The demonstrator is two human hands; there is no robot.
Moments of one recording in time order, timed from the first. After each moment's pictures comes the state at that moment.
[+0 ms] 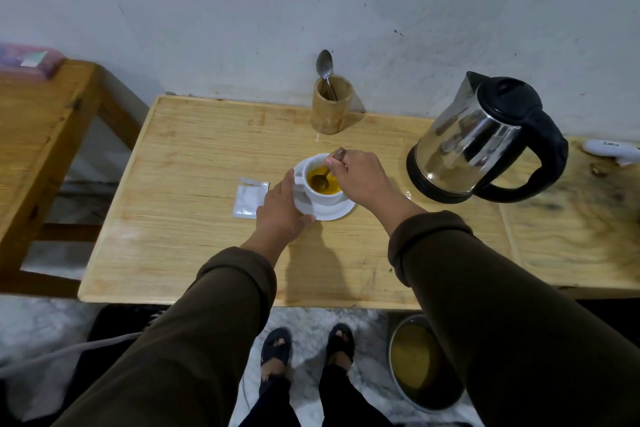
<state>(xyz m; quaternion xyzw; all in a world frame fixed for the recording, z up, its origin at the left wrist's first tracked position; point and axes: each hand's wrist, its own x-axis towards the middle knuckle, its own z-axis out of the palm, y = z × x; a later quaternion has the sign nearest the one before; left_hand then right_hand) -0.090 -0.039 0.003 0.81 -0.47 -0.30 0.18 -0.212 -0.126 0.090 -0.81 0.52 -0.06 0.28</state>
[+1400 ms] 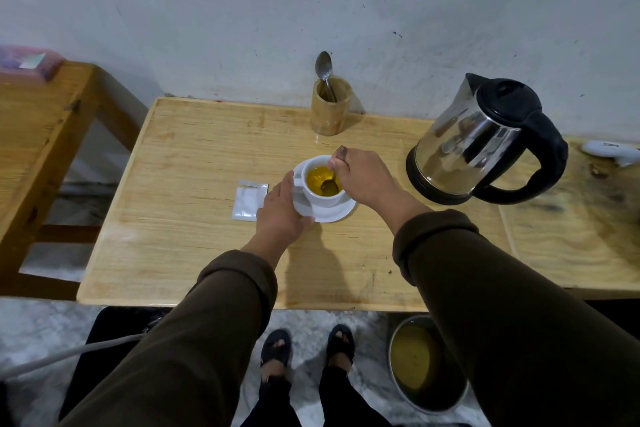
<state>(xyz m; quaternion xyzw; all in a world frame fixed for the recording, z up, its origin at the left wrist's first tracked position) -0.092 -0.040 0.006 0.81 -0.46 -0.30 0.20 -0.216 -0.132 0.097 -0.82 0.51 -0.04 0.26</state>
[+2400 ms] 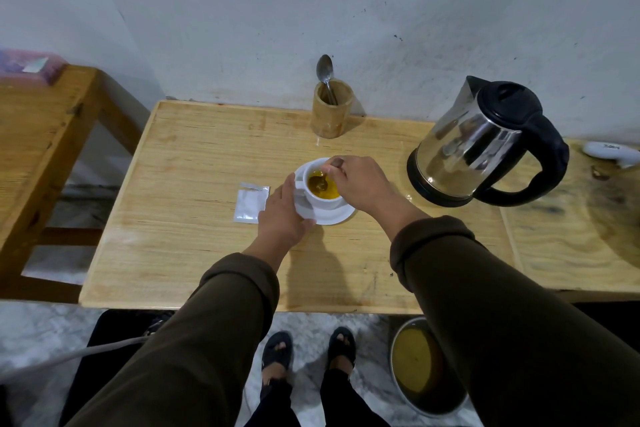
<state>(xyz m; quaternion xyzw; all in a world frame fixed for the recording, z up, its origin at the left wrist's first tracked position) -0.094 -0.038 0.009 0.81 -0.46 -0.31 0.19 -0.212 -0.124 0.096 -0.82 0.51 -0.04 0.28</state>
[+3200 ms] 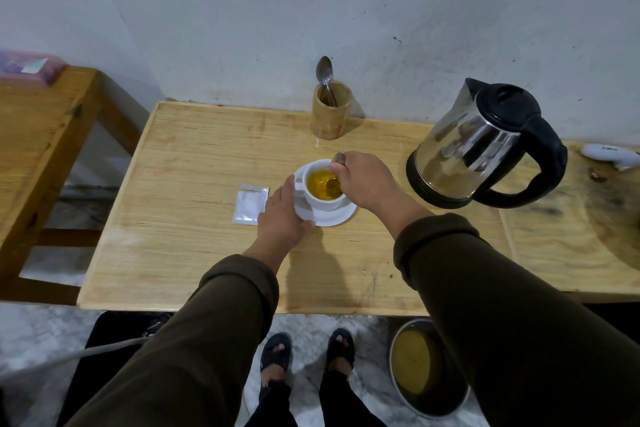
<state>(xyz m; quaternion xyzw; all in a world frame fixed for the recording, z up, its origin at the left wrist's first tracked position) -0.094 -0.038 0.009 0.81 -0.45 -0.31 0.20 -0.216 -0.131 0.102 -0.83 0.50 -0.02 0.24</state>
